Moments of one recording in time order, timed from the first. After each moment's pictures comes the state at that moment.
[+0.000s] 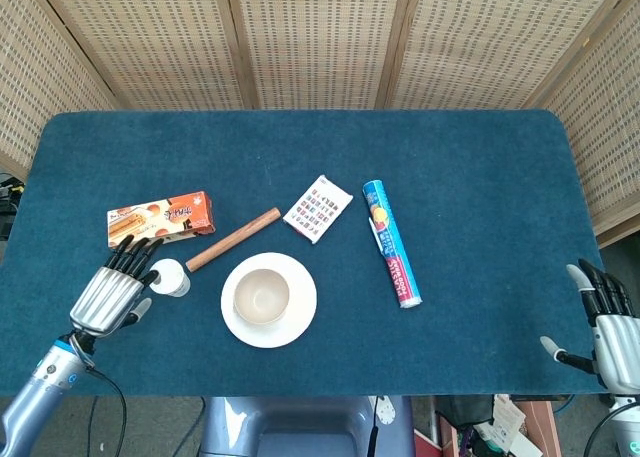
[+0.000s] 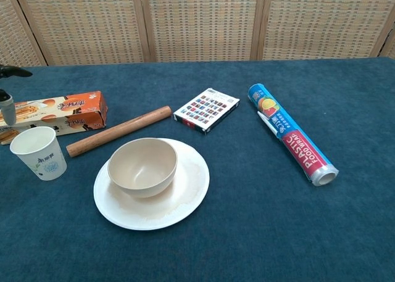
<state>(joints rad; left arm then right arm) -0.42 -1.19 0.08 -1.65 1.52 1.30 0.39 0.03 -1.05 0.06 -1.70 -1.54 1.55 0.11</state>
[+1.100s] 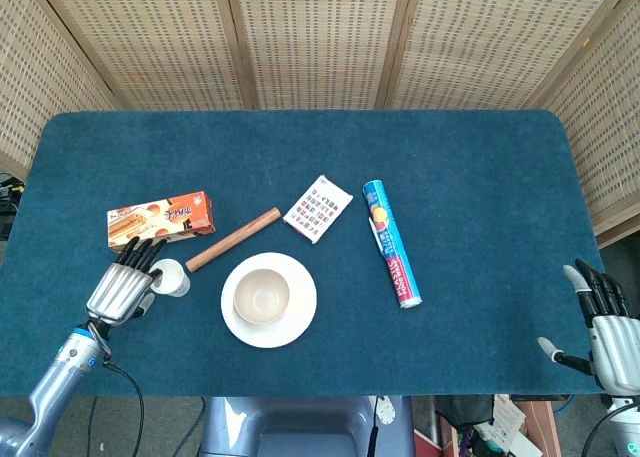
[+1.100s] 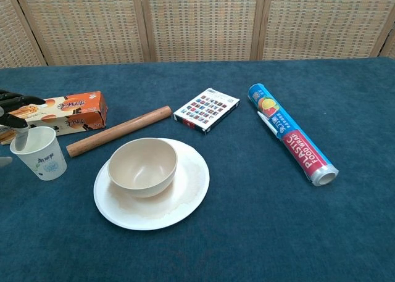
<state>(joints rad) -0.44 -1.34 0.02 -1.46 1.43 1.16 0.39 0.03 -1.05 0.06 -1.70 -1.55 1.56 0.10</state>
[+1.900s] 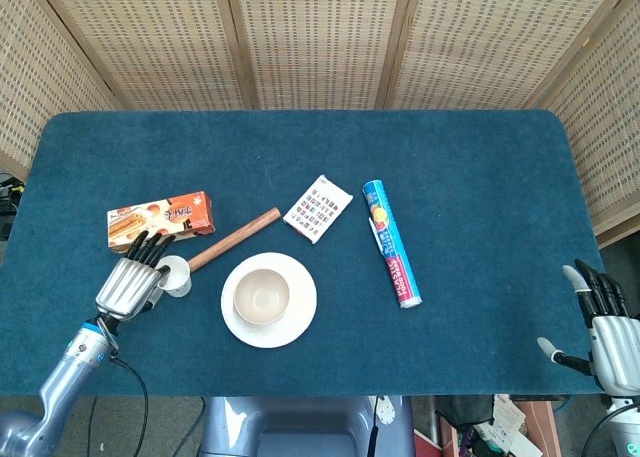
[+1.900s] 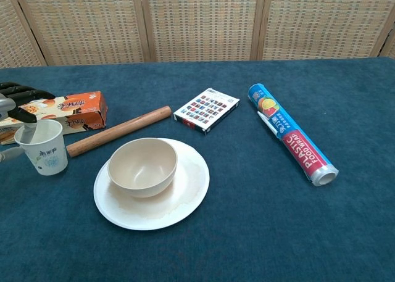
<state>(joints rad) -0.45 -1.35 -0.01 -1.48 1.44 1.16 0.42 0.03 -1.05 0.06 -1.71 -1.56 1.56 0.10</state>
